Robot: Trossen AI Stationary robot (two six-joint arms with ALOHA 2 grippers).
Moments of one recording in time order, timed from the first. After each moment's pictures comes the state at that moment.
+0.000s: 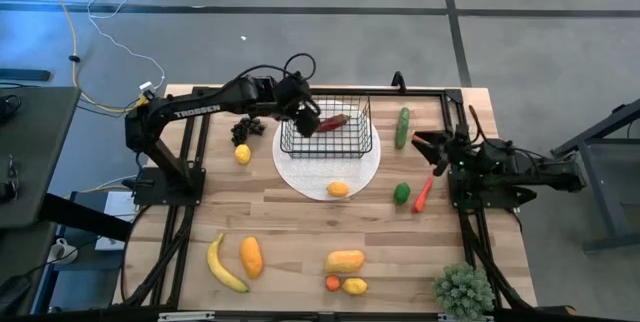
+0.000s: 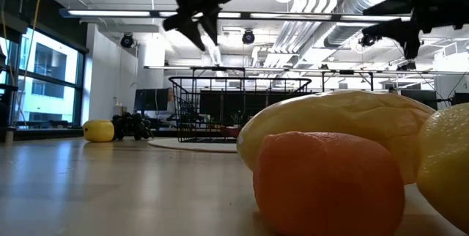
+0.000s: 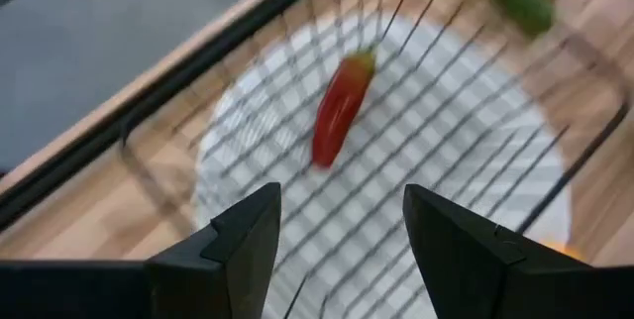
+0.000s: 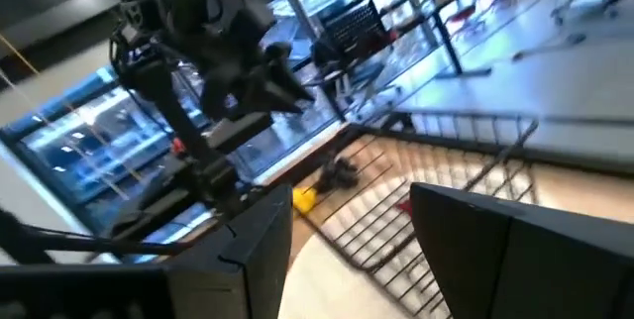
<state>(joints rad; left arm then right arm) 0.42 1.64 1.56 -0.94 -0.27 -0.44 0.00 0.08 0.22 -0.10 0.43 0.48</state>
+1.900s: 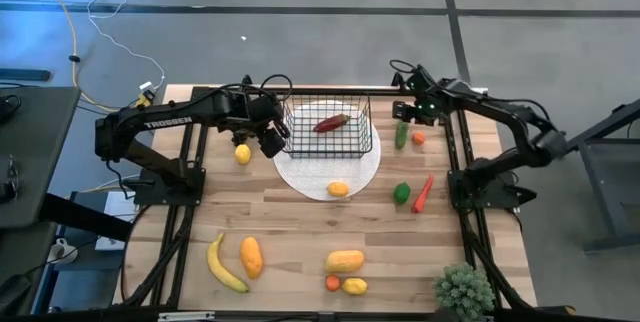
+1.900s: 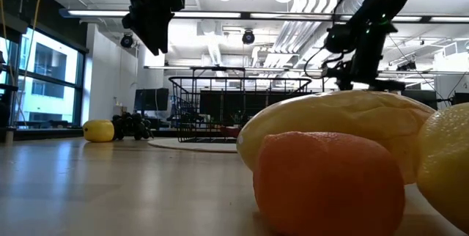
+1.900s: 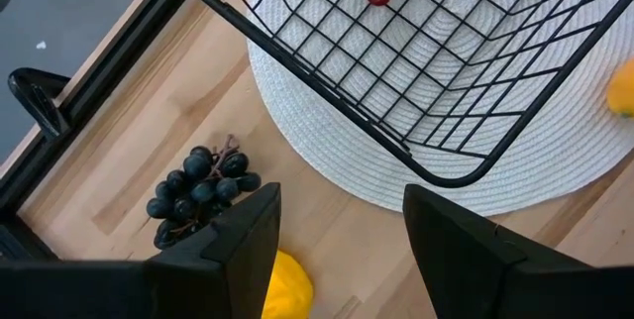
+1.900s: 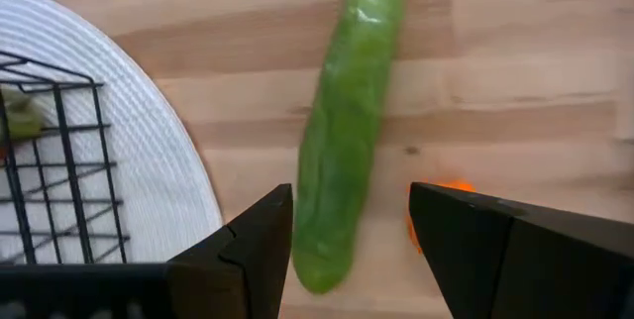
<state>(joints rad) 0.39 1.40 1.29 -1.10 -0.27 -0.35 -0.88 1.40 0.88 -0.74 -0.05 0.76</state>
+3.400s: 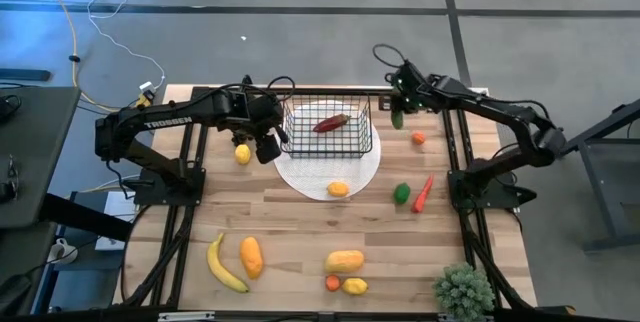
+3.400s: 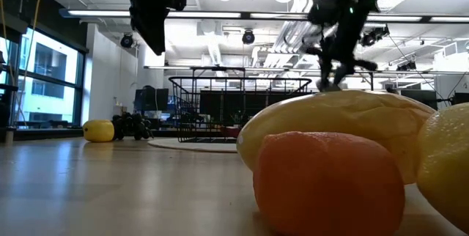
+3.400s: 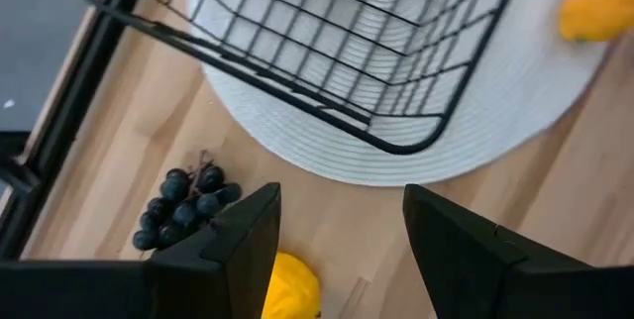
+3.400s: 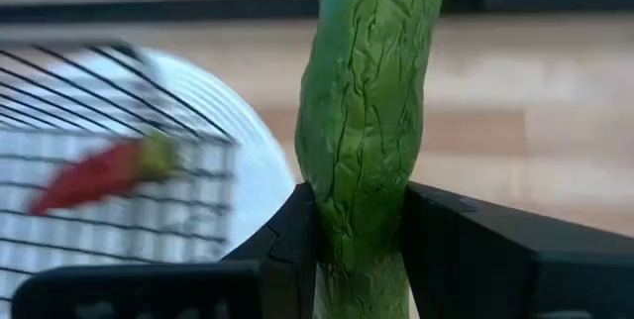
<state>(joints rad) 0.39 1.40 1.29 -1.10 -0.17 -0.14 -0.68 1.39 1.06 -0.72 0.17 0.79</state>
